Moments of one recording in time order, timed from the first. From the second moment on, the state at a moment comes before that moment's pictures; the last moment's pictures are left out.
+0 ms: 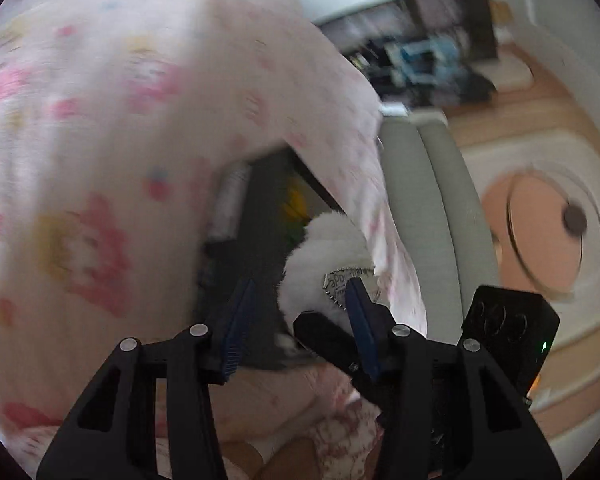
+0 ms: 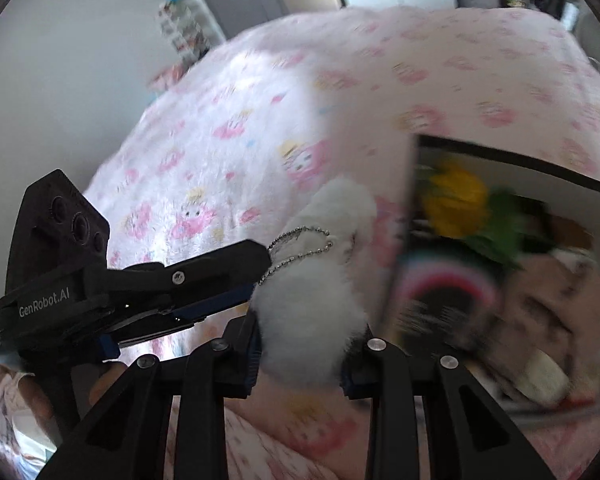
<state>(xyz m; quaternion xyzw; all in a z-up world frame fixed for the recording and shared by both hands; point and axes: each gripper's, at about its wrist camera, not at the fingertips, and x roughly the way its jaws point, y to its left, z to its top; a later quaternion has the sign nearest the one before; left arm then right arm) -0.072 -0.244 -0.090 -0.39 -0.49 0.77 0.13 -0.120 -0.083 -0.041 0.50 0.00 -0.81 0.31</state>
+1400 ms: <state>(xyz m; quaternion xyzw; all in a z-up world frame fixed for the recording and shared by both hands) -0.152 -0.029 0.011 -0.40 -0.11 0.91 -0.01 -0.181 0.146 -0.019 0.41 -0.02 -0.91 0.04</state>
